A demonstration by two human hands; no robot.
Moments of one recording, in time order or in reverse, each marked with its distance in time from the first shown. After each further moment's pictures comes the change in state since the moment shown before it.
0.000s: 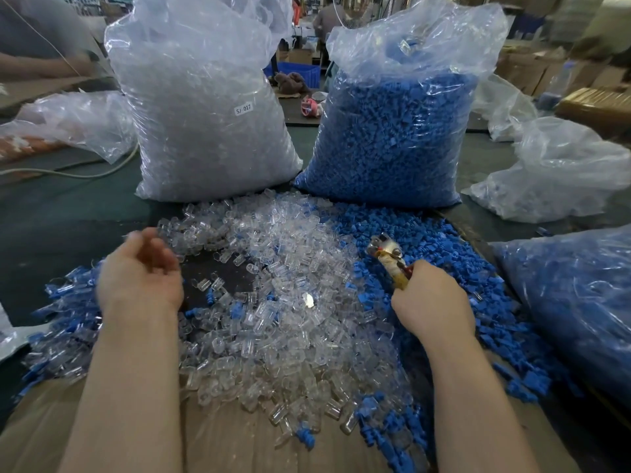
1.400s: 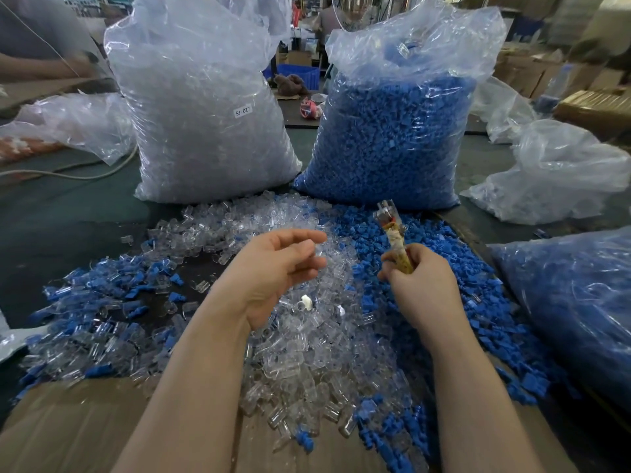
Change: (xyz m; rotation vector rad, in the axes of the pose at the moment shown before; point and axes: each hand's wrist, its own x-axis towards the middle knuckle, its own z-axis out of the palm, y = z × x) left_hand -0.057 -0.052 0.049 0.683 -0.773 -0.191; right_hand 0.004 -0.005 0.000 0.661 0.061 -0.111
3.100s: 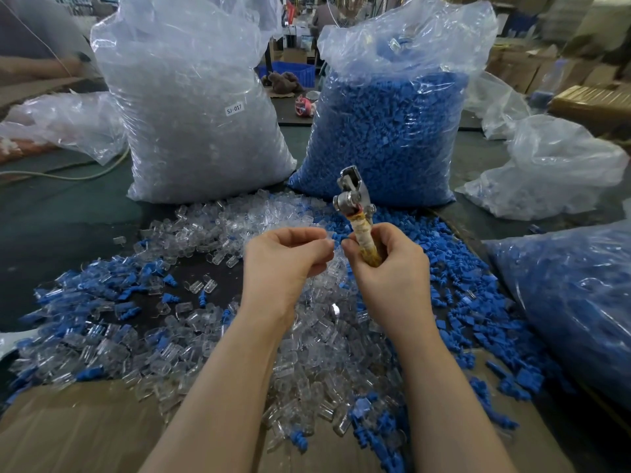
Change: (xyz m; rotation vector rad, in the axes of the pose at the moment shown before) left_hand -0.002 -0.008 0.035 0.015 0.309 0.166; right_hand -0.017 -0.023 0.019 0.136 0.114 -0.381
